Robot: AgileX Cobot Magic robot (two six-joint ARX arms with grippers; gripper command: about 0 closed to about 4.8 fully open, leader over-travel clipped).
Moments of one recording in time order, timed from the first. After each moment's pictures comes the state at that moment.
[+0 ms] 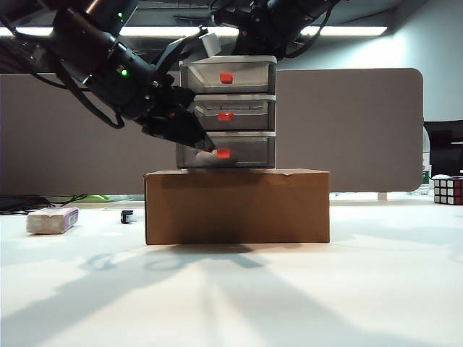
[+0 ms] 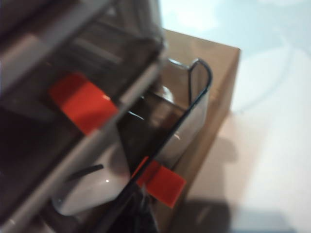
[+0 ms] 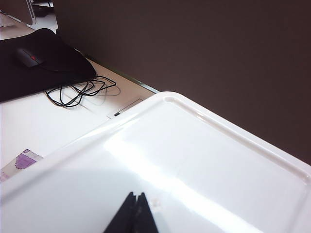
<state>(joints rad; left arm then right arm) -0.51 1.55 0.93 0.09 0.32 0.41 0.50 1.73 1.41 0.08 -0.11 -0.12</state>
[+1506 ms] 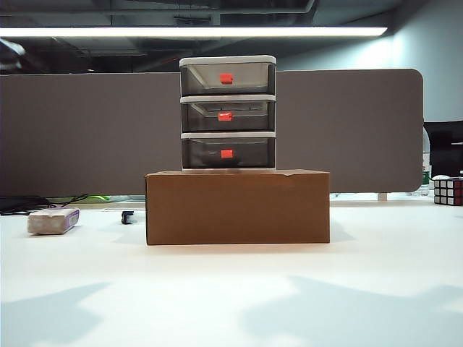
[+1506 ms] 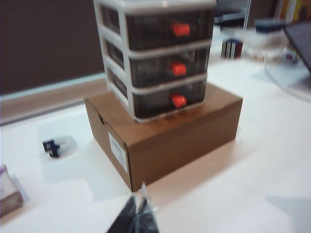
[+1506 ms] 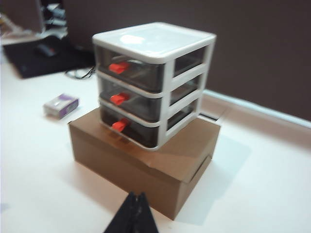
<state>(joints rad) -0.52 0.16 0.20 -0.10 0.05 0.05 0.47 0.36 0.43 -0.15 -0.05 -0.10</state>
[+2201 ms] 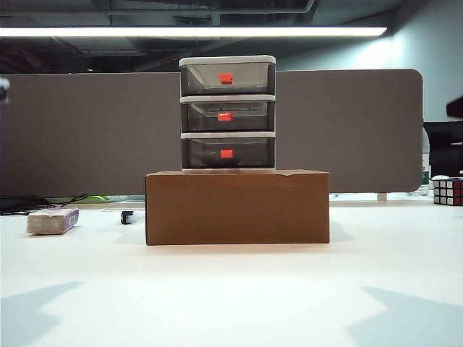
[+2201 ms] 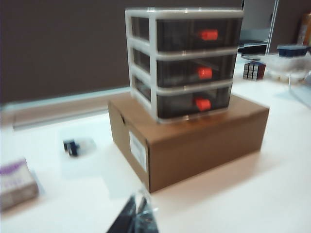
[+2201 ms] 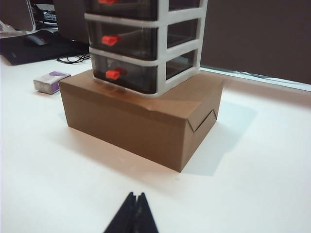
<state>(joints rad) -0.51 0.00 0.00 0.04 -0.03 0.03 0.47 0.00 0.01 -0.04 -0.03 -0.06</state>
